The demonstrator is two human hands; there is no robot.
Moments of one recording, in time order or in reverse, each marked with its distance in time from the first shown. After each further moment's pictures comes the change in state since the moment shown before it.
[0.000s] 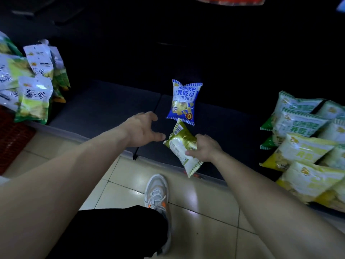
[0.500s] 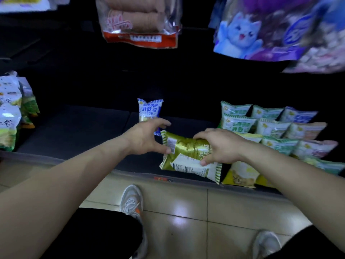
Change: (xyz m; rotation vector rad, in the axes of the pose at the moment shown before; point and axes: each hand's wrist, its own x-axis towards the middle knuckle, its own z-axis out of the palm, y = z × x) left_hand -0.043 0.118 0.008 -0.142 -0.041 0.407; right_hand -0.194 0.061 -0.151 -0.343 0.071 -0.230
